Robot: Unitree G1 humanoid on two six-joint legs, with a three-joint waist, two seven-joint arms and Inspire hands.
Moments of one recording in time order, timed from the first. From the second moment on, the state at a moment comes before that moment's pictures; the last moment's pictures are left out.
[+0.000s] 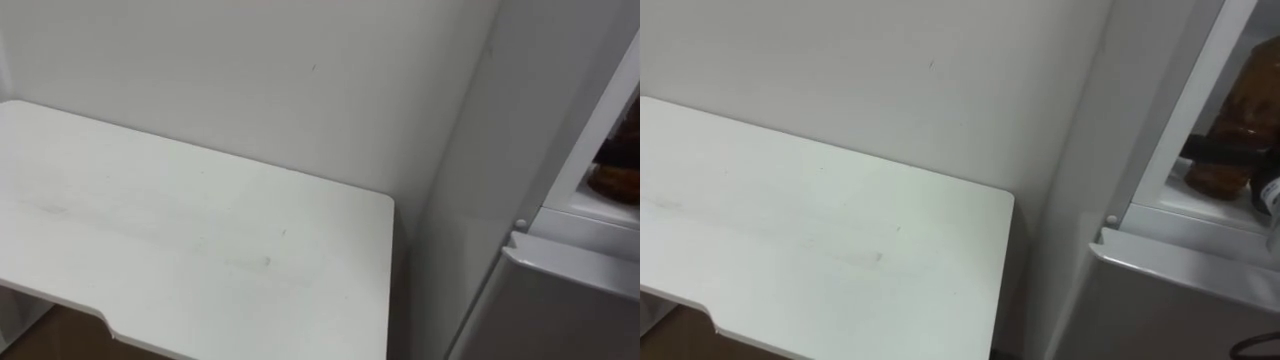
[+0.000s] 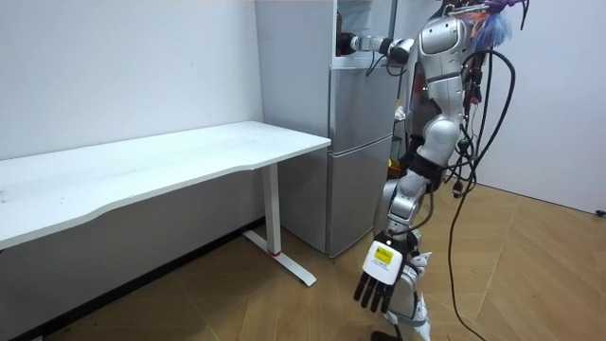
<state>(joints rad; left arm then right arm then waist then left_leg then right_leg) 0.29 0.23 0.25 0.92 0.39 0.23 0.15 -0.88 -0.77 -0.08 0.82 0.62 0.21 -0.16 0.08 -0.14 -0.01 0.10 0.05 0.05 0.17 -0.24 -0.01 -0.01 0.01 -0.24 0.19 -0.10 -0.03</state>
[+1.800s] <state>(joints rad) 0.30 0.22 0.23 0.91 0.34 0.21 0.20 -0.56 -0.77 -0.15 0.10 0.70 0.20 -0.25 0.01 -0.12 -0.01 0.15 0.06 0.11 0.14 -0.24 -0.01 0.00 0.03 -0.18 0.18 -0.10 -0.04</state>
